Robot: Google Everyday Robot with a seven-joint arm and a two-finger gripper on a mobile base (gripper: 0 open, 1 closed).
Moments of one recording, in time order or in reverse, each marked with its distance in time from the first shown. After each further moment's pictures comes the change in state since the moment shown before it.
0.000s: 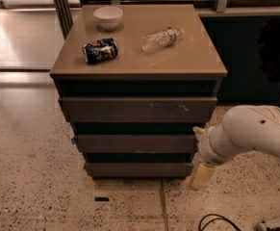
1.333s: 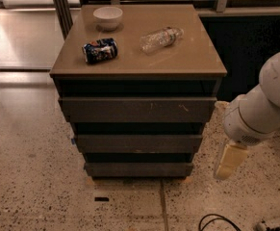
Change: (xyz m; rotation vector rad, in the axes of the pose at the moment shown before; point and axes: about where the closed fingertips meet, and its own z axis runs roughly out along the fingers) arm -0.017 -0.003 -0.148 0.041 0.101 -0.006
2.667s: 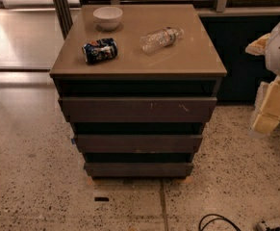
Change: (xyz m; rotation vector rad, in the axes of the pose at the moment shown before) arm -0.024 -0.039 -0.159 0.008 0.012 0.038
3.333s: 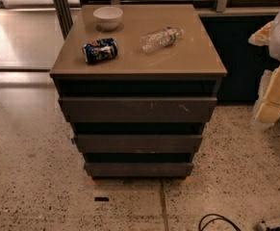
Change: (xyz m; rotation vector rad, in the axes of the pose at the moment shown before) arm -0.002 -0.008 -0.018 0.003 0.017 0.013
